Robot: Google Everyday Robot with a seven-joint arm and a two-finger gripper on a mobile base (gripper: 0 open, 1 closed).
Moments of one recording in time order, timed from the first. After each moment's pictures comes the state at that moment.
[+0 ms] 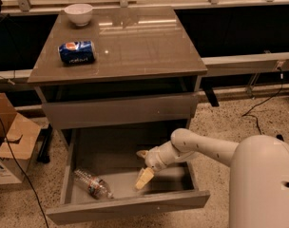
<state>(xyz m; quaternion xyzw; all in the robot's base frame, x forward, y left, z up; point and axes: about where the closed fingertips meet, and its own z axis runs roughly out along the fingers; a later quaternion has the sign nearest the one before) 0.555 0.027 0.413 -0.56 0.69 0.38 0.23</state>
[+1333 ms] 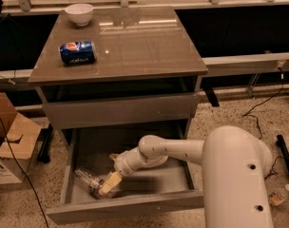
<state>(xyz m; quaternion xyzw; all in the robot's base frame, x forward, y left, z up) 0.554 0.156 0.394 -0.55 0.69 0.39 0.25</state>
